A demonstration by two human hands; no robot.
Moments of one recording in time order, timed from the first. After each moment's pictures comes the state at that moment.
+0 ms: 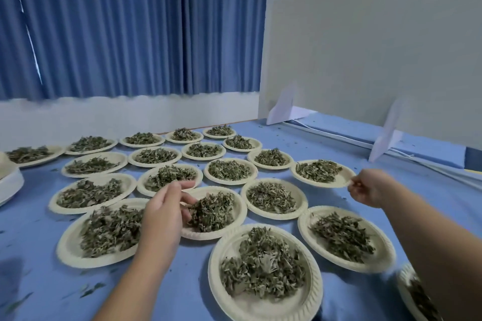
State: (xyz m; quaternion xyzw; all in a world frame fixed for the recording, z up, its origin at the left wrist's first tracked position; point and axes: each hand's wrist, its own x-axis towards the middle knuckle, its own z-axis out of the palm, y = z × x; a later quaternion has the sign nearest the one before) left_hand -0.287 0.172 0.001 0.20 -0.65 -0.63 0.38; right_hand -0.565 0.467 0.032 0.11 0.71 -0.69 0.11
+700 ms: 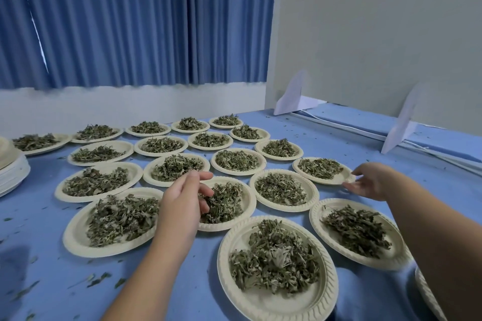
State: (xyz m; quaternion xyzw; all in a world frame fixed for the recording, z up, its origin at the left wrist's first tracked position) left_hand -0.297 0.178 -0.003 0.20 -0.64 -0.64 0.36; right_hand -0.575 0.444 0.022 0.11 0.77 -0.60 0.16
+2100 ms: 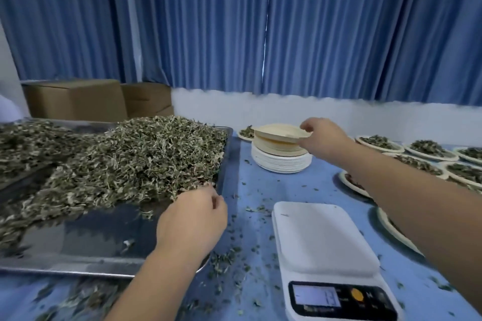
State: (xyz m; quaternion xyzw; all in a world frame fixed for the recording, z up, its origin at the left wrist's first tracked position) left_hand 0.094 -0.023 0.008 0.58 -0.76 -0.10 0.27; right_hand -0.175 -0.052 0.092 -0.56 0.78 -0.28 -0.02
